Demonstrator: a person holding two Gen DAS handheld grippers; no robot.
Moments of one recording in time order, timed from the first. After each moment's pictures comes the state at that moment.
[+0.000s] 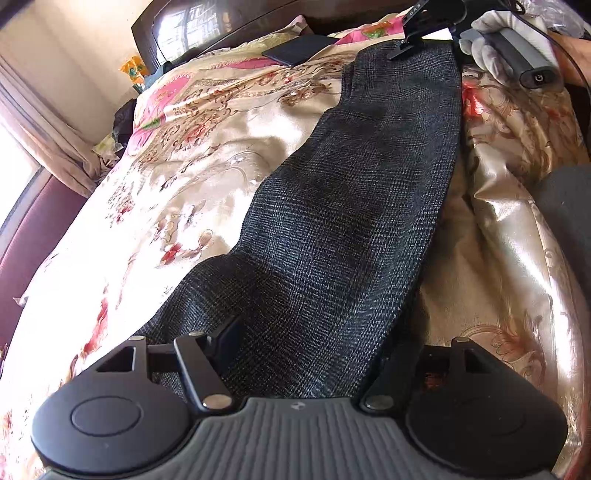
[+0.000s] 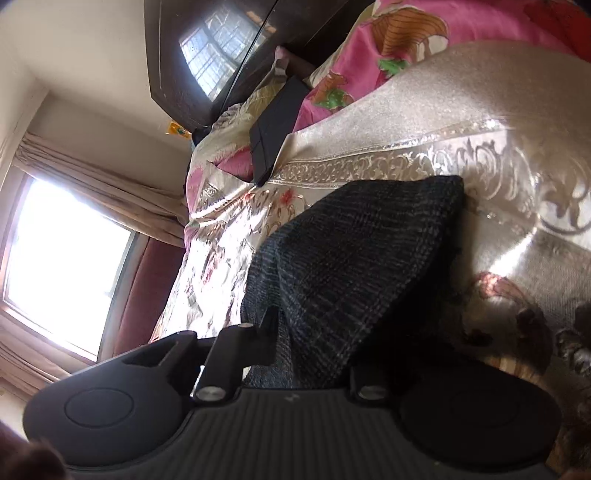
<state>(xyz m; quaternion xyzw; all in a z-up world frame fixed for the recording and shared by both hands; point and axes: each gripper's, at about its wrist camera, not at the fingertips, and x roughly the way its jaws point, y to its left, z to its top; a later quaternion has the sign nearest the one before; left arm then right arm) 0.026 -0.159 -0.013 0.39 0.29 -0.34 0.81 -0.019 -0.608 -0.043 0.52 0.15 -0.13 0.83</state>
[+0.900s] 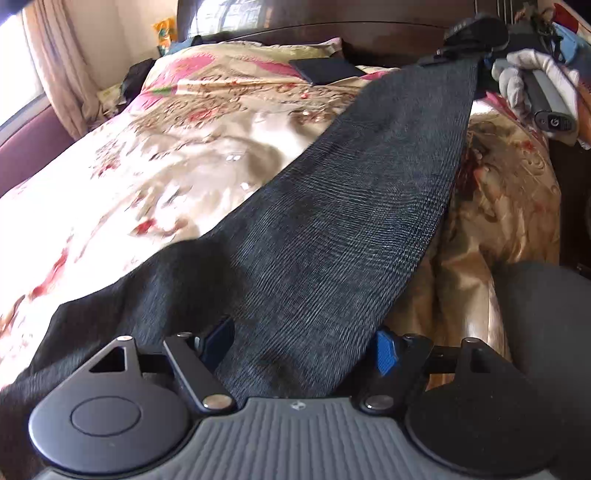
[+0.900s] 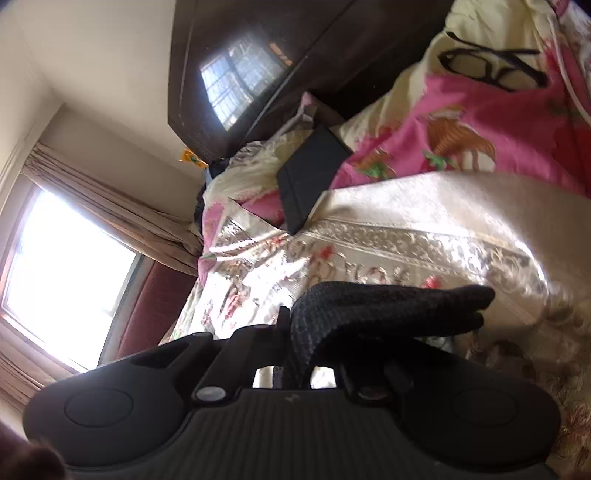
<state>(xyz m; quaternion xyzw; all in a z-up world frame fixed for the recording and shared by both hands) 0.033 -0.151 0.001 0.24 0.35 -0.37 0.83 -0.039 -0.599 0.036 0.48 0.11 -0.16 0.86</state>
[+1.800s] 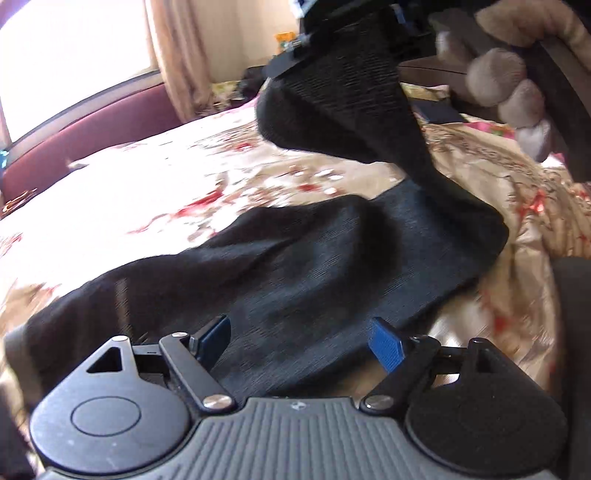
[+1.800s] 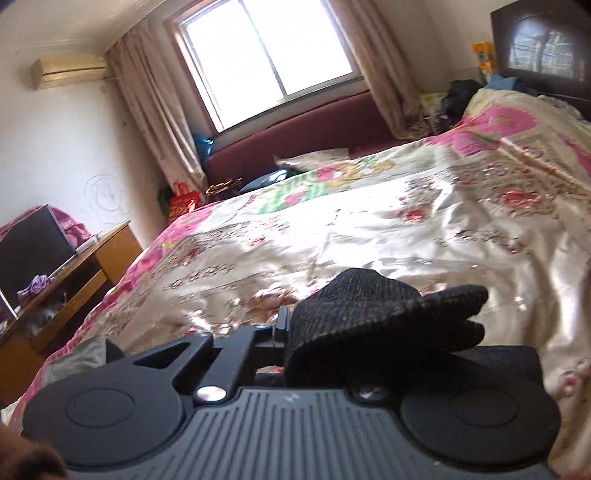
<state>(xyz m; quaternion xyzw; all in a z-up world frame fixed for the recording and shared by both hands) -0.005 0.024 0.026 0.15 0.32 -0.23 0.91 0.063 -0.189 0.110 0.15 0.26 0.18 0.94</state>
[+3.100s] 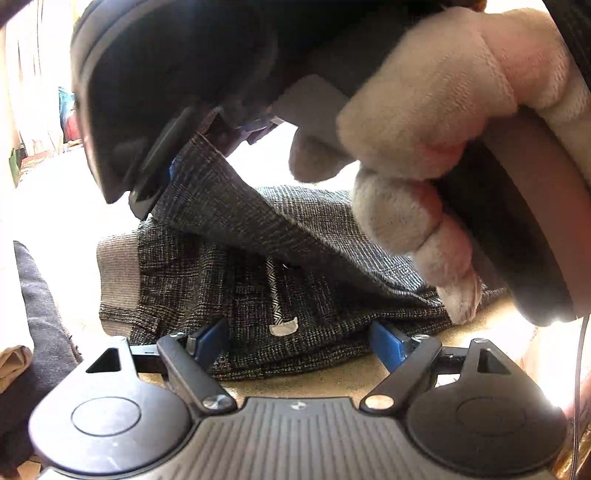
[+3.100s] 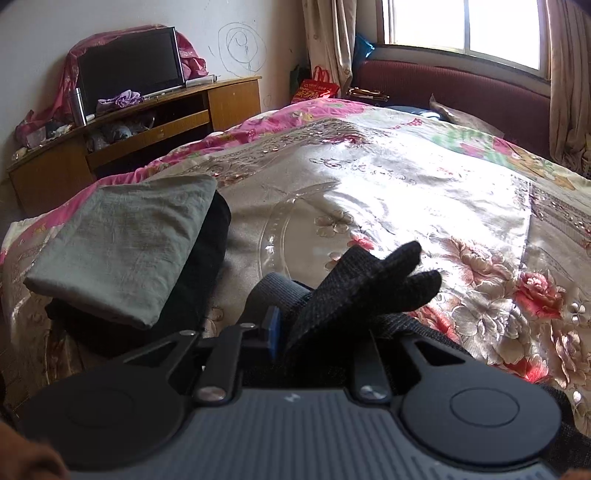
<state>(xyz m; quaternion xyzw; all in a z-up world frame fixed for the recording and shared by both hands) -0.007 0.115 0.009 0.07 0.33 -0.14 0.93 0.070 0.040 0.061 -0.09 0.32 0.33 0.88</state>
